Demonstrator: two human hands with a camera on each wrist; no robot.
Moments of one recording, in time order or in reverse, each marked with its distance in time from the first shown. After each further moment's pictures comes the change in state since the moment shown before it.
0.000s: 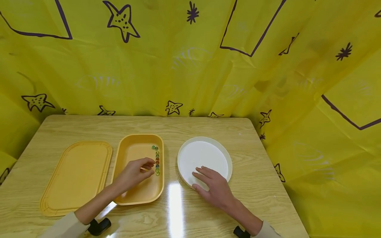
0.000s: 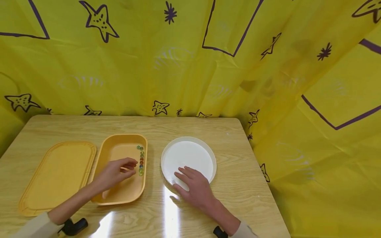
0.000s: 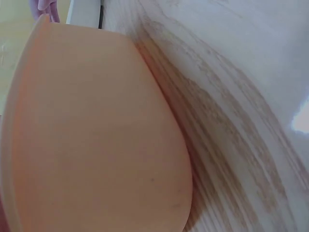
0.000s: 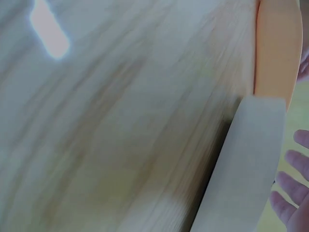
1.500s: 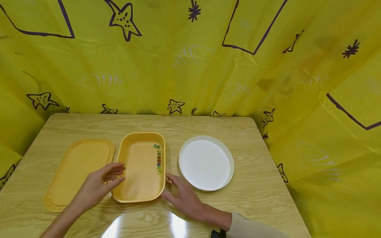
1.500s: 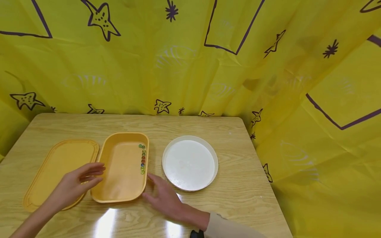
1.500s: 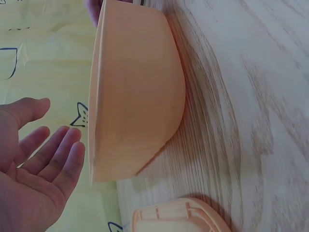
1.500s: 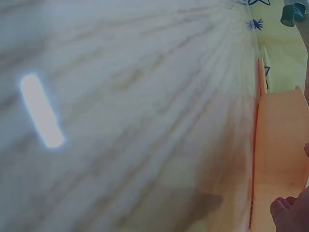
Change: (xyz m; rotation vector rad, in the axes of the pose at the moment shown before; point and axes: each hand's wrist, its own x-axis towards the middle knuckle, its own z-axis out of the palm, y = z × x) left_hand -0.078 0.008 -0.054 0.021 0.211 -0.073; right_hand 0.030 -0.073 0.058 0.602 -0.283 0.299
